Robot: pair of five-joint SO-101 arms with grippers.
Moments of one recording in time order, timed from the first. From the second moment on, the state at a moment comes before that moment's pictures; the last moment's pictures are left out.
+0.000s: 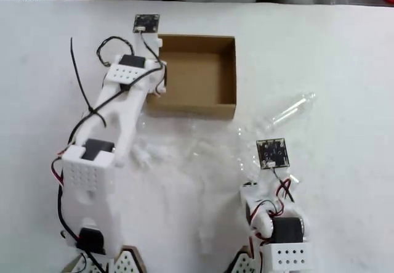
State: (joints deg) left arm 4.8 35.9 -15.8 56.8 11.9; right arm -5.9 -100.4 96.4 71.2 5.5
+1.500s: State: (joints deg) left arm -14.4 18.9 3.3 70.1 9.6; right arm -0.9 -102.8 96.4 64.0 5.5
